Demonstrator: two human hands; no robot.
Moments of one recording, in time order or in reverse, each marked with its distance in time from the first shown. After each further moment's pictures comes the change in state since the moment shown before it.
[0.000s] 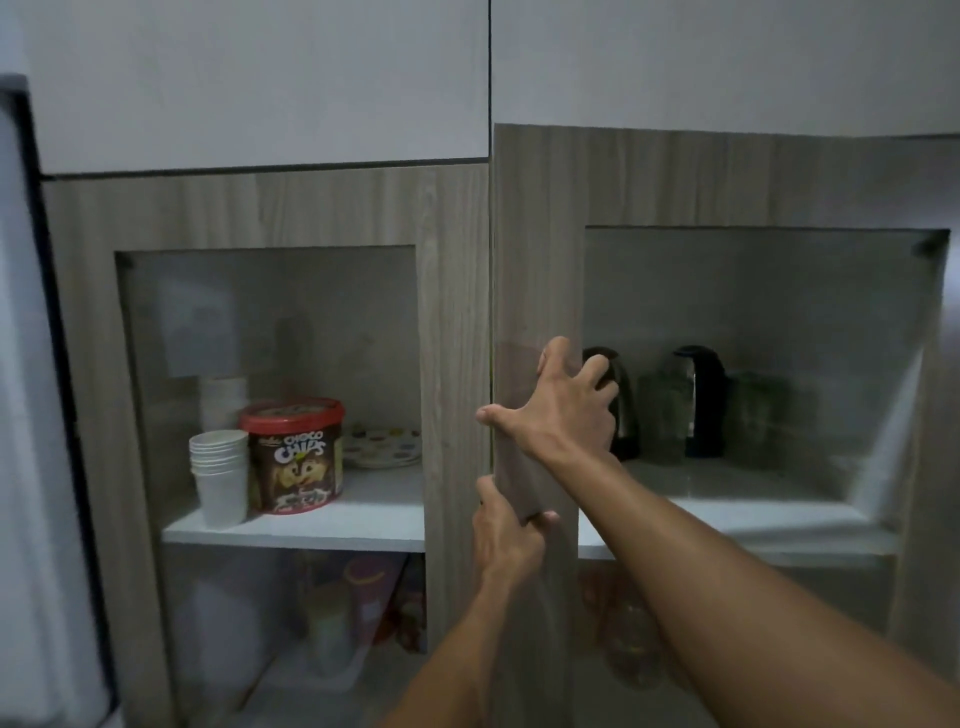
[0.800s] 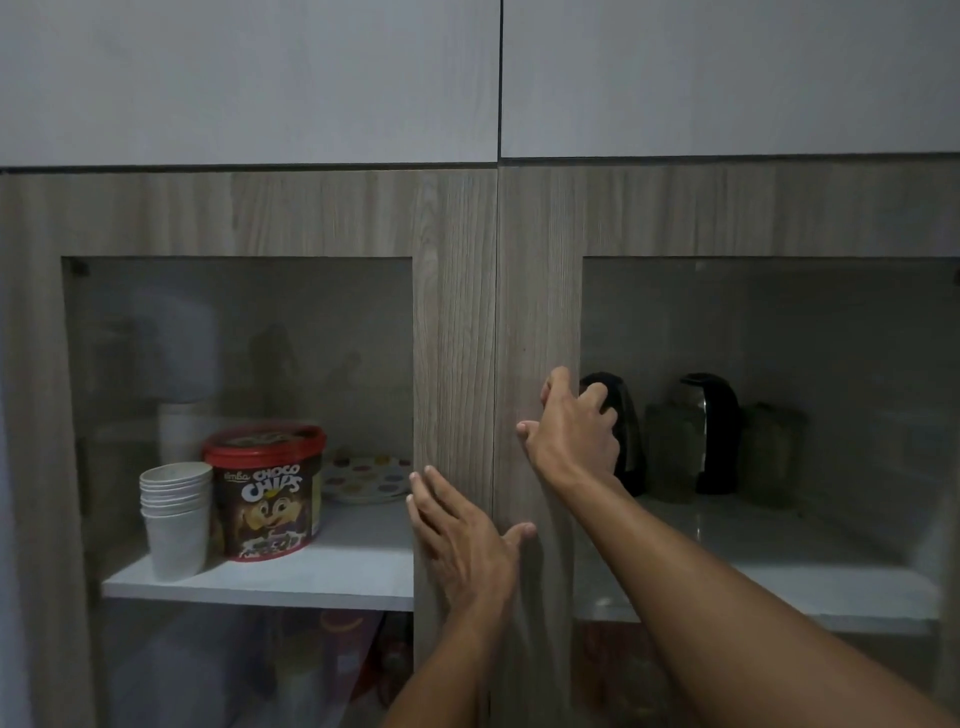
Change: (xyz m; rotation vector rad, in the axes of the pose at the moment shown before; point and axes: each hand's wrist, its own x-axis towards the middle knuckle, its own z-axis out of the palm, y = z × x) left_hand 0.077 -0.017 0.004 0.367 0.325 0.051; right_hand 0.061 0.007 0.056 0.010 0.098 0.005
